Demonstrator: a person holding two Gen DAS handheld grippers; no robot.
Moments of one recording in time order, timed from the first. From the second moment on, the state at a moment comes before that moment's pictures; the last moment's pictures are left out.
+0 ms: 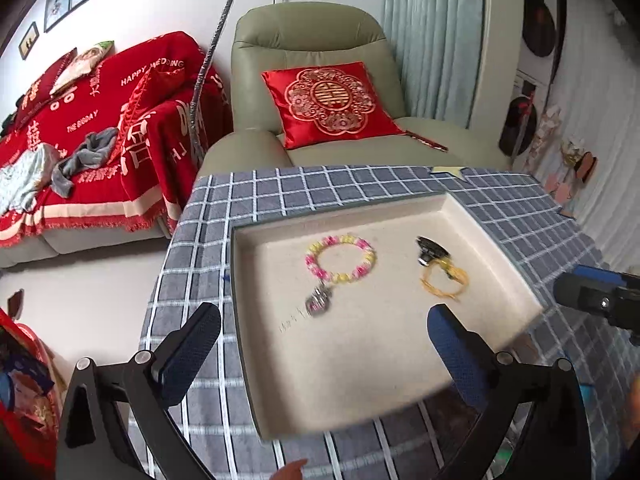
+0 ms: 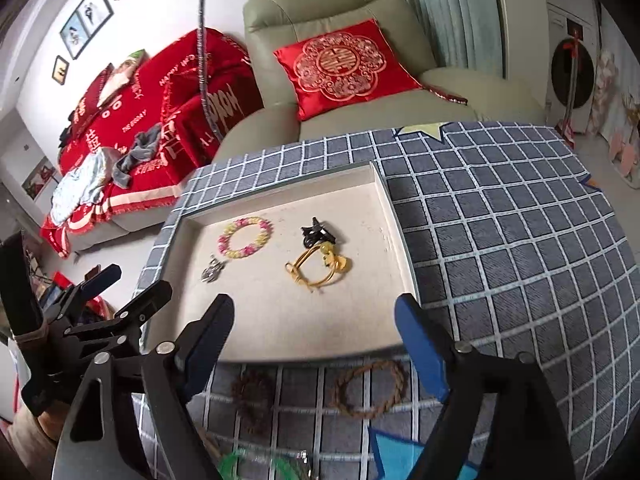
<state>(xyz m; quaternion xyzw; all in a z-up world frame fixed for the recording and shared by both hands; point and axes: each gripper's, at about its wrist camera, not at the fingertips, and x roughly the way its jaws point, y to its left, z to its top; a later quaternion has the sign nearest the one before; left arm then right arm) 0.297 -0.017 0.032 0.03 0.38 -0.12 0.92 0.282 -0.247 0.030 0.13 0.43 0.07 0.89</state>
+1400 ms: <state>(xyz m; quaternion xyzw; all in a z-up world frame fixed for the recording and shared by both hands) 0.137 -0.035 -0.040 0.11 0.44 -0.20 0.87 0.146 -0.232 -0.045 0.00 0.52 0.04 0.86</state>
